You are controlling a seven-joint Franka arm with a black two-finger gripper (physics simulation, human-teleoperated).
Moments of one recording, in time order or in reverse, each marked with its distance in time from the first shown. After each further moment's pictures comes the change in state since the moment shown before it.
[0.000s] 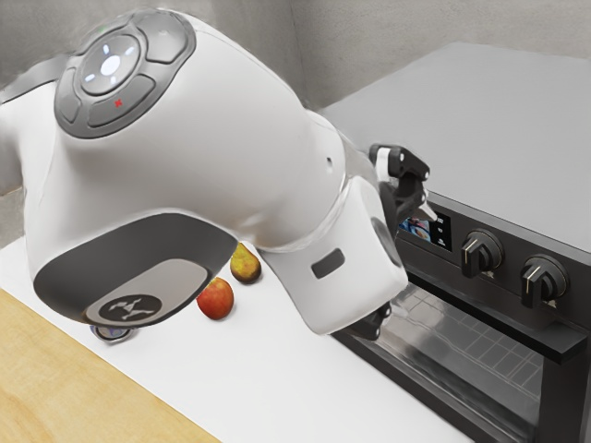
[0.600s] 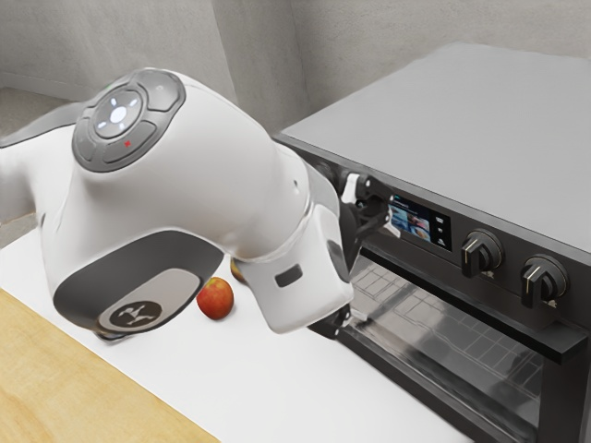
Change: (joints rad) arm 0.097 -0.054 0.026 -0.142 -0.045 0.107 0.155
